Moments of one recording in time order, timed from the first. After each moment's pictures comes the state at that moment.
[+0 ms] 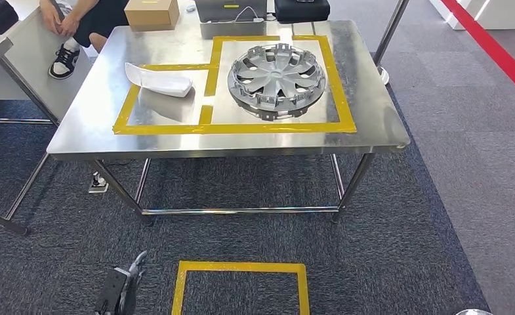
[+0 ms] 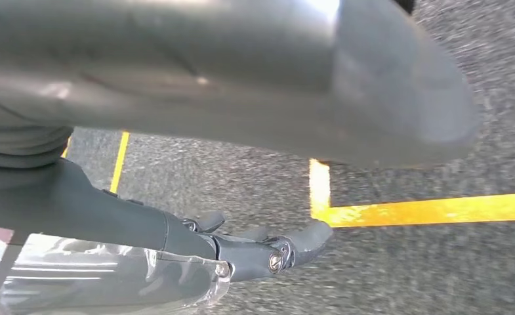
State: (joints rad) left arm -0.06 0.00 0.13 -0.73 -0.36 -0.07 -0.59; right arm -0.10 -0.04 -1.24 -0.20 1.12 0.20 -0.07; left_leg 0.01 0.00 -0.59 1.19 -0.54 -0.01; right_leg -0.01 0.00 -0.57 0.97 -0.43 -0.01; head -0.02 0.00
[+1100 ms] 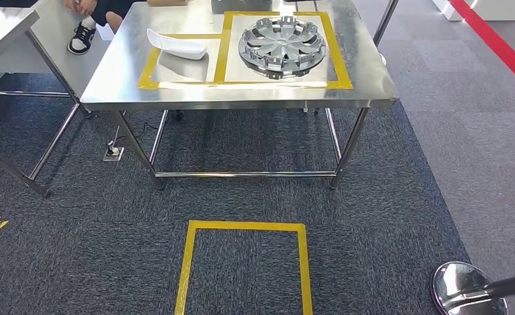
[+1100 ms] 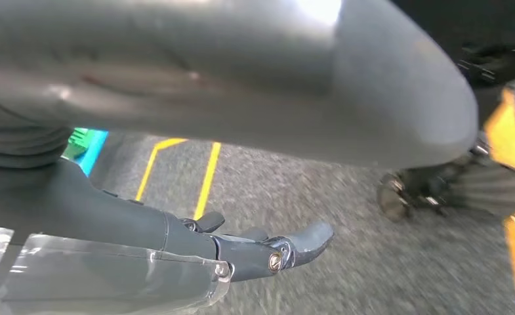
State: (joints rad) left arm -0.06 -0.01 0.20 -0.20 -0.38 -0.10 -0.10; right arm -0.09 0.03 -1.24 -0.20 1.15 0.28 0.10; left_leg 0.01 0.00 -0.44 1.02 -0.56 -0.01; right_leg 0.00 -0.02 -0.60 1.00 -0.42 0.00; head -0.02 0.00
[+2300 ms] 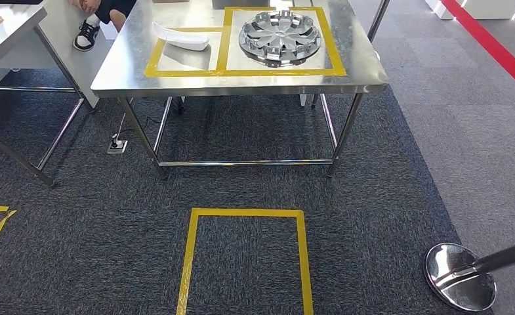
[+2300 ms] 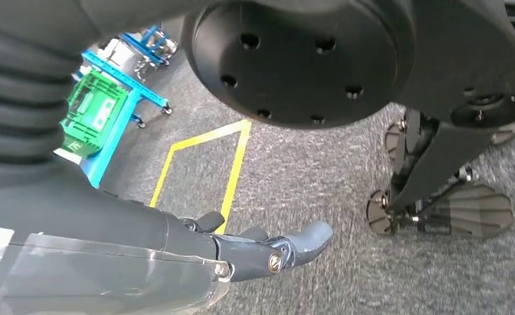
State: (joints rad) left arm -0.04 -0.05 0.30 -0.20 -0.28 -0.13 -0.08; right arm -0.06 0.05 -1.10 -0.21 1.04 0.25 0.11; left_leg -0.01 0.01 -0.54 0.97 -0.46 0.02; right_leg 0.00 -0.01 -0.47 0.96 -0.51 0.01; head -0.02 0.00
